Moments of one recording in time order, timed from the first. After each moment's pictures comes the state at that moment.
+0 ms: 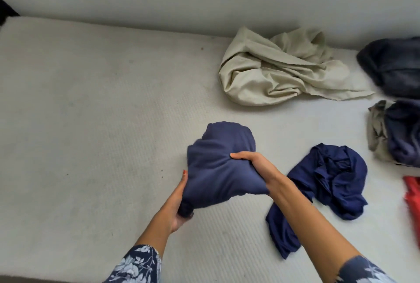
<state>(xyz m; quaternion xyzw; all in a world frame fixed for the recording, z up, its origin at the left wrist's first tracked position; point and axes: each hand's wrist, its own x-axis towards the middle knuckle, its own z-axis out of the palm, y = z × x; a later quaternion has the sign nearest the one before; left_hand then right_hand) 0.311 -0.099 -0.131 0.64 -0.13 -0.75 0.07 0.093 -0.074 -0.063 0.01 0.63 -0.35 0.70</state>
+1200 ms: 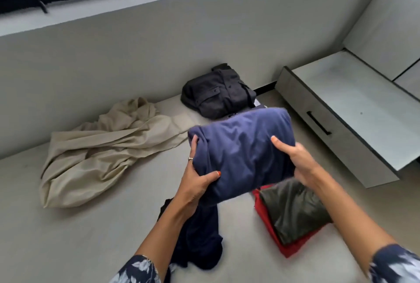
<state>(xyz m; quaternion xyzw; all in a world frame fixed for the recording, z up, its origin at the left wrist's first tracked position) -0.218 0.038 -0.016 0.27 -0.62 -0.74 0.06 -0.394 0.222 -0.004 0.04 0.69 -0.64 0.35</state>
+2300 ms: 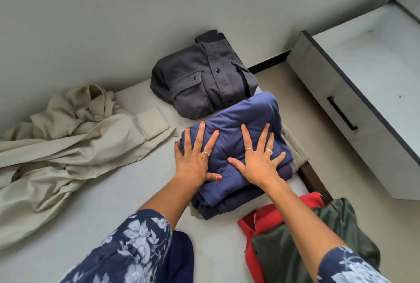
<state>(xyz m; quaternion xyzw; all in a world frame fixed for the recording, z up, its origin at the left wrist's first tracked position) -0.414 -0.007 -0.170 0.20 -0.93 -0.08 -0.29 -0.501 0.142 -0.189 -0.23 0.93 -0.08 0.26</state>
